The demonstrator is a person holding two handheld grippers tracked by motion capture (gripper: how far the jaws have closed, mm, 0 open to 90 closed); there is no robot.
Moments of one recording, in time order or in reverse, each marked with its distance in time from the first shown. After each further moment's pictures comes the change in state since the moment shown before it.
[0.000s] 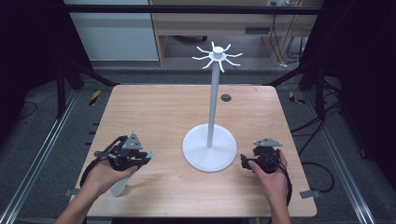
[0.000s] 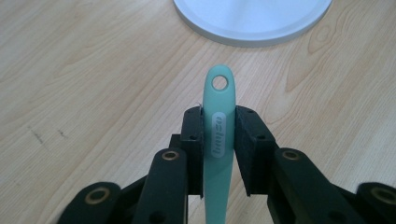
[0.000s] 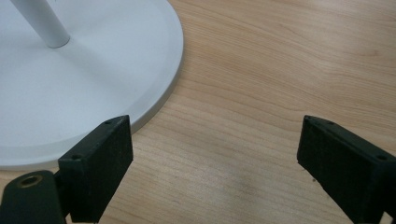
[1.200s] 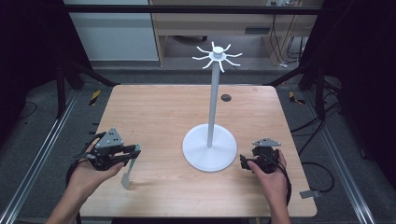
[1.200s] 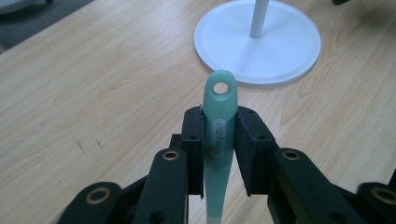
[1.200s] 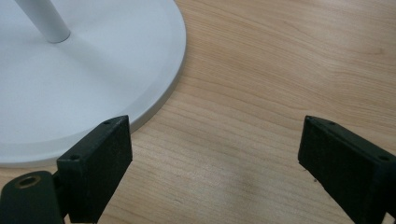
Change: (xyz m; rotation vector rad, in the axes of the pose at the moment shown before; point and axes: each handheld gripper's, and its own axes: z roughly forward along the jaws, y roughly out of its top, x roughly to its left) left arm 0.004 -0.003 -0.048 -0.167 0.041 -0.062; right arm 0.001 0.000 0.002 0.013 0.004 -0.012
